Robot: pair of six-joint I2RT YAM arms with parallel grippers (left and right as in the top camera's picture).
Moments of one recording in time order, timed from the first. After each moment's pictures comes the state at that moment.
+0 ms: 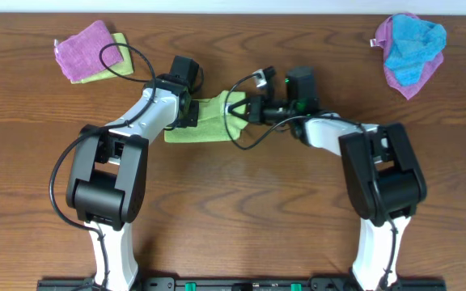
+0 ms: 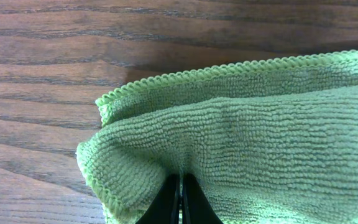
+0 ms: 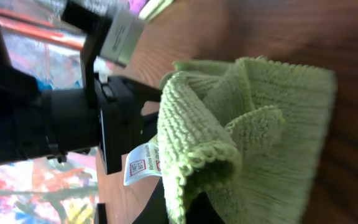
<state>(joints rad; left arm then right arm) -0.28 2.08 1.40 -0.63 -0.13 -0.20 0.32 2.13 1.15 0.34 -0.95 0.67</state>
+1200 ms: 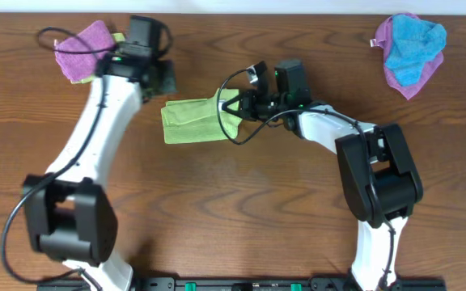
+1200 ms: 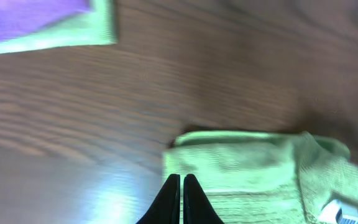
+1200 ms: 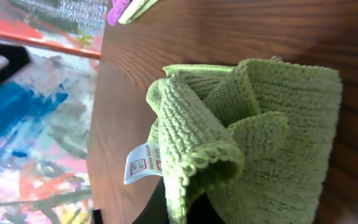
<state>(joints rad) -0.15 1.81 1.57 -0.81 -0.08 -0.31 0.35 2.13 1.25 0.15 -0.86 0.65</state>
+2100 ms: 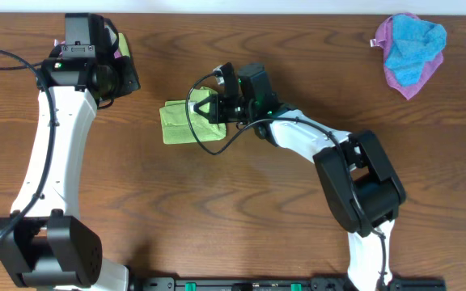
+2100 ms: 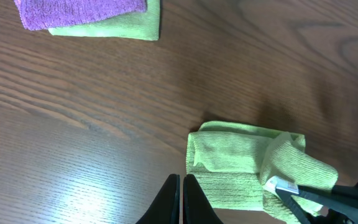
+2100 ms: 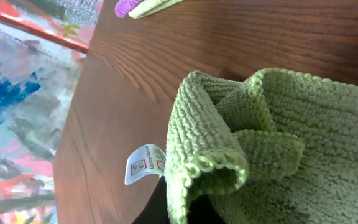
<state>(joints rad) 0.01 1.68 1.57 -0.92 0.07 -0.29 0.53 2.13 1.32 0.18 -0.65 0.62</state>
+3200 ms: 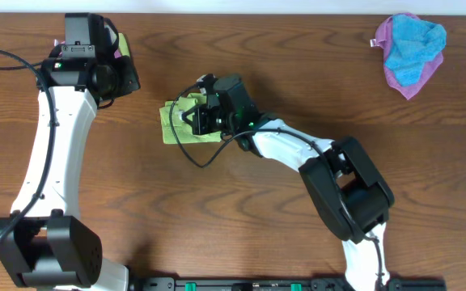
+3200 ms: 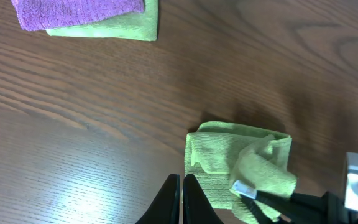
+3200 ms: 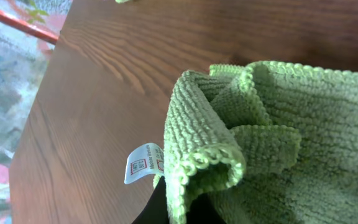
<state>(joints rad) 0.01 1.68 1.57 -0.92 0.07 -0.29 0.64 2.14 1.32 0.17 -0.46 0.59</state>
